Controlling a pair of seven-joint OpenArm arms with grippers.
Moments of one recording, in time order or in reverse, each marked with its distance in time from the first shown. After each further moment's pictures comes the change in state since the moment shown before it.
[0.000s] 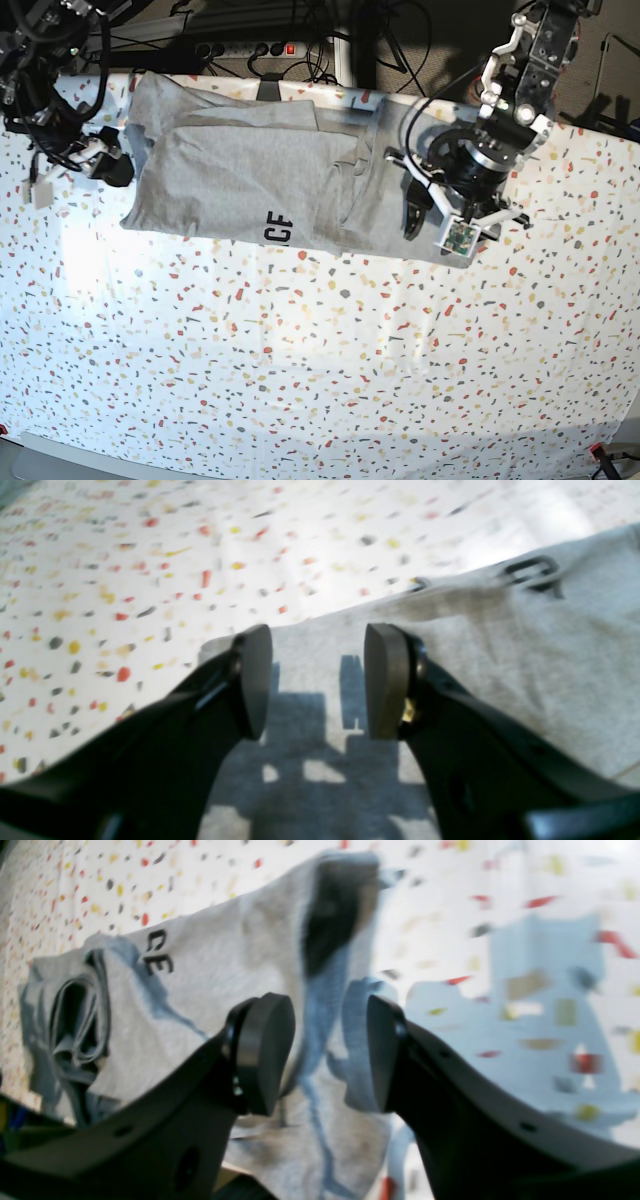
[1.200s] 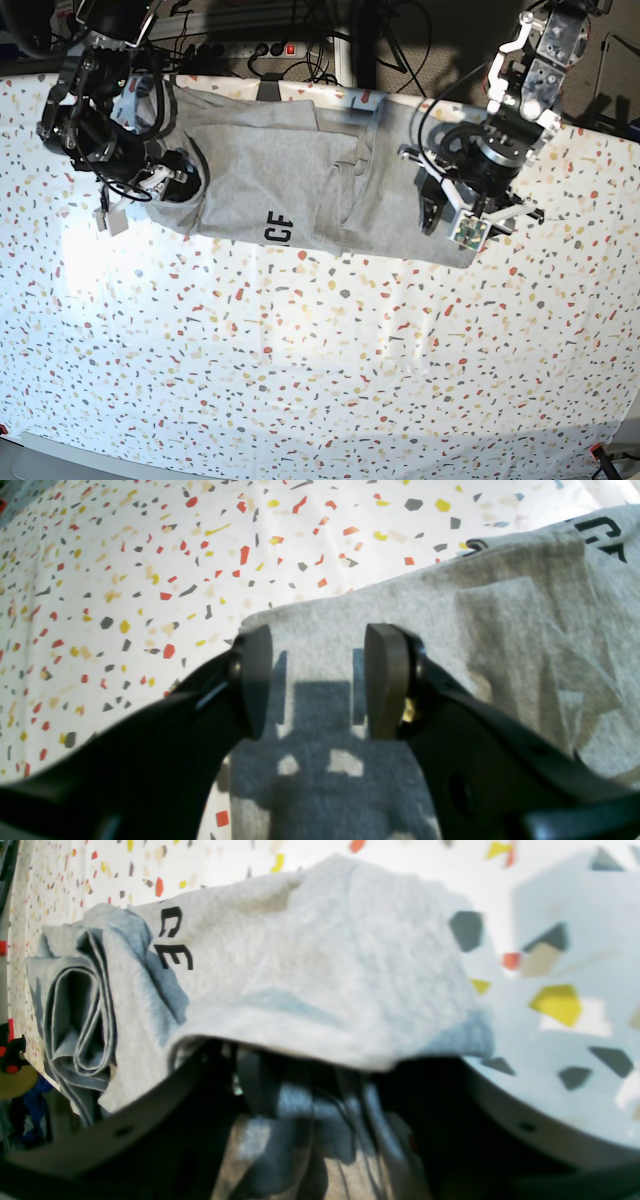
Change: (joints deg) left arm 0.9 -2.2 0.1 0.0 2.6 2.4 0.4; right arm 5.6 -2.1 -17.1 -17.7 -7.9 0.0 5.9
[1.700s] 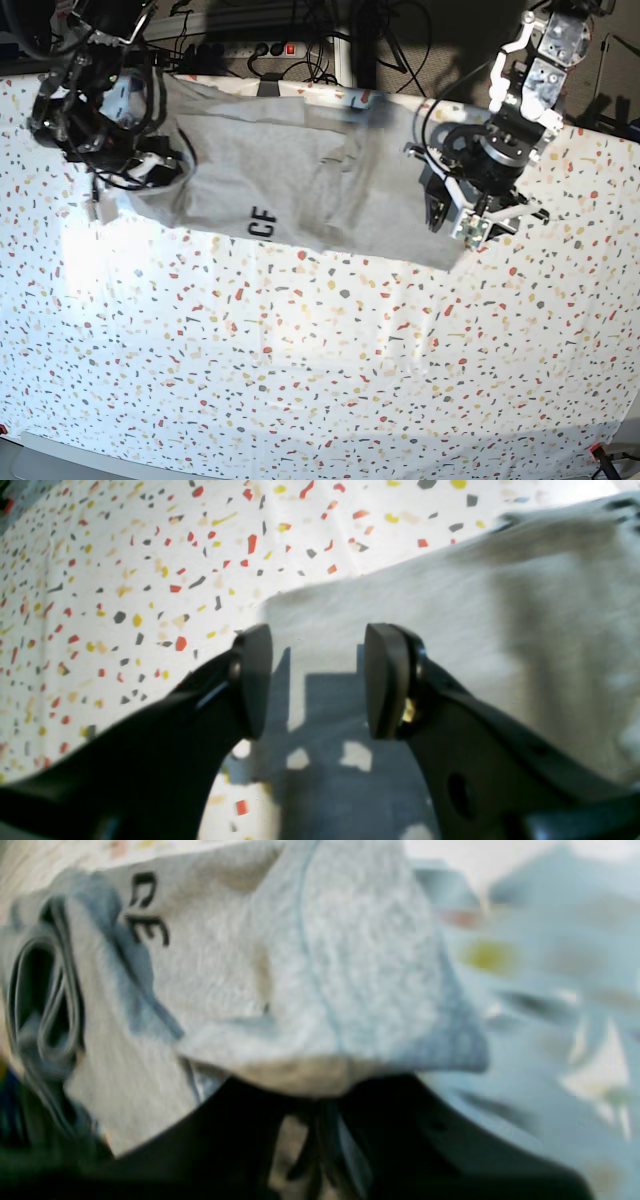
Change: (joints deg) left arm 0.0 -0.8 0.0 0.0 2.4 0.1 1.5; right arm 0.0 1.4 6.7 2.0 -1.4 0.0 0.6
